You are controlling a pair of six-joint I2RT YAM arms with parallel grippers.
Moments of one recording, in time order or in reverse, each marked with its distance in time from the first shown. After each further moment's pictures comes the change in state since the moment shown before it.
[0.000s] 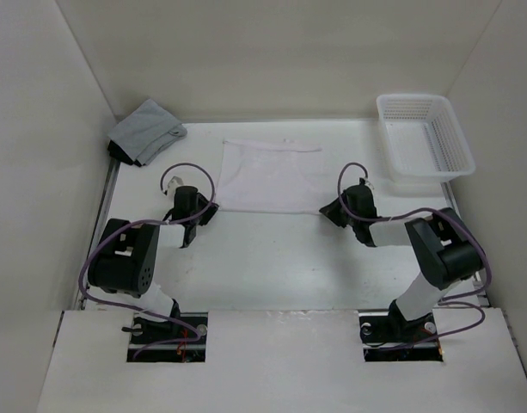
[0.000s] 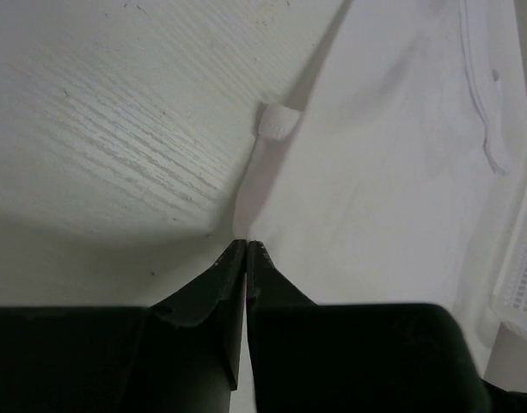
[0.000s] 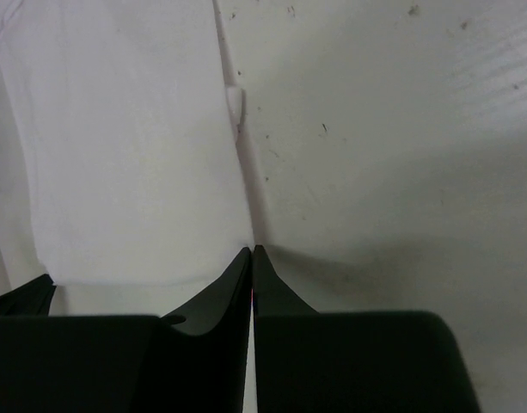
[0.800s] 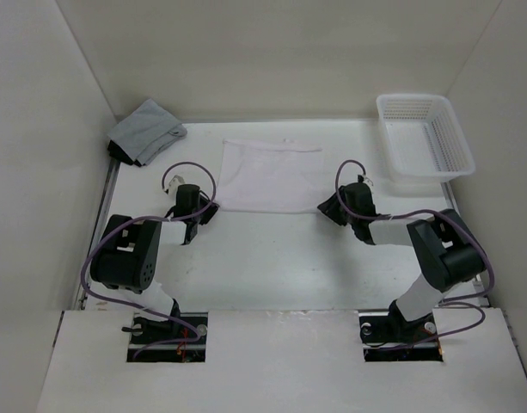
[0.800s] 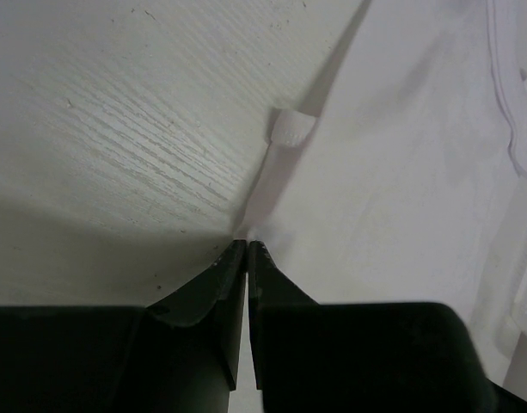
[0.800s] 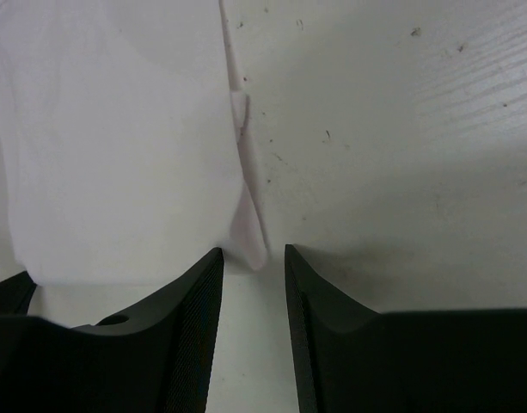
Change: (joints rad) left arm -0.006 0.016 0.027 -0.040 -0.019 0.013; right arm 0.014 -0.034 0.019 -0.072 0.042 -0.066
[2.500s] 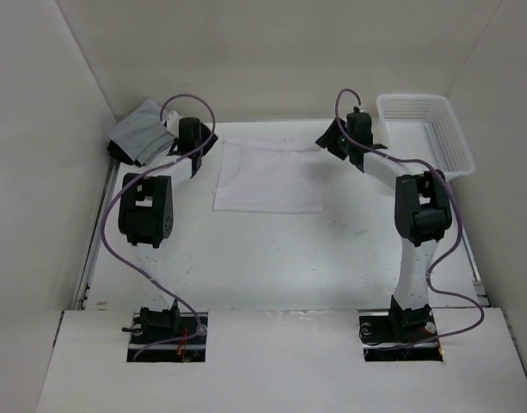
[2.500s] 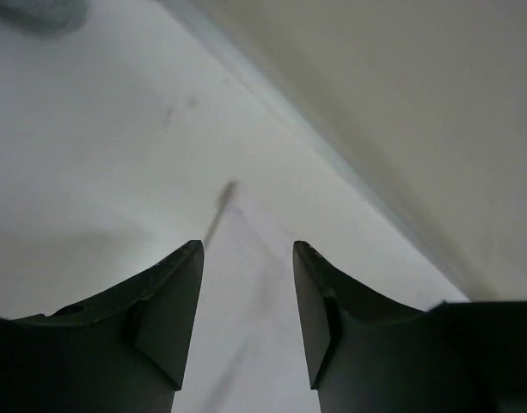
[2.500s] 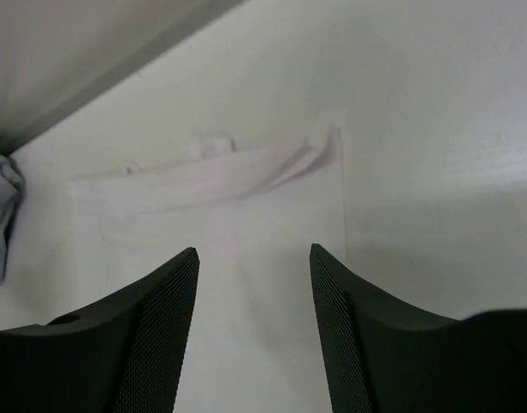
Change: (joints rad) left arm 0.060 0.470 0.931 -0.238 -0.097 0.106; right arm -0.159 0.455 0.949 -0.379 -0.127 -0.232
